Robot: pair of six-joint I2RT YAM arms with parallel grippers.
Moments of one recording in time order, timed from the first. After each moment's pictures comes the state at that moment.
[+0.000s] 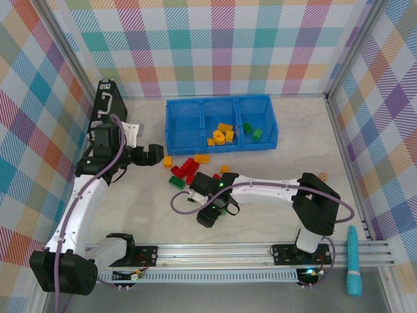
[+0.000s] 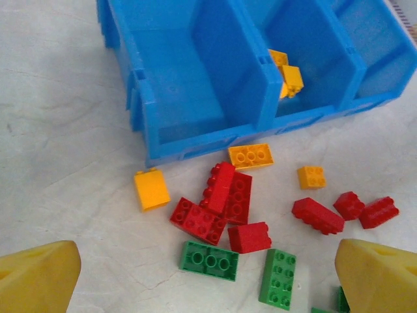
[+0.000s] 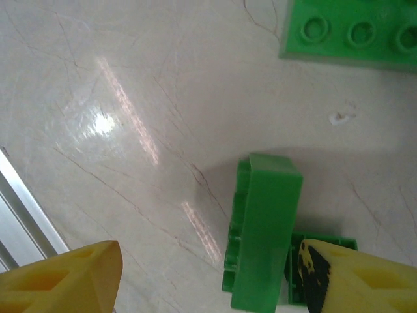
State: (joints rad) left arm -0.07 1.06 1.03 -0.70 0.38 -0.06; right arm 1.14 1.71 1.16 -0.75 -0.09 0.05
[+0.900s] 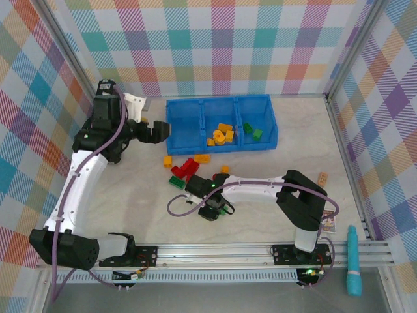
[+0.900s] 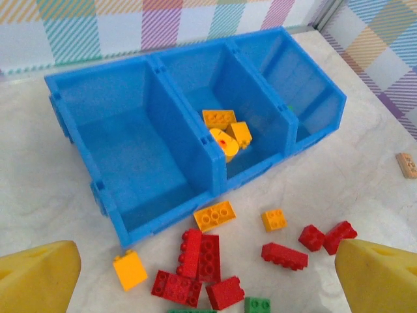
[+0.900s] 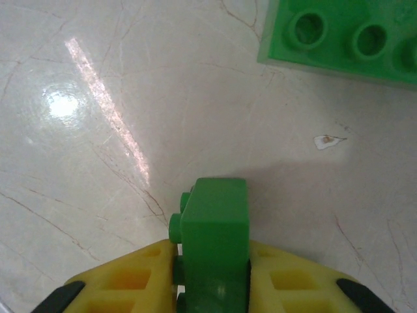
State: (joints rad) left arm -0.14 1.27 1.42 -0.78 0.44 0.02; right arm 1.14 1.82 1.19 -0.75 0.00 -0.01
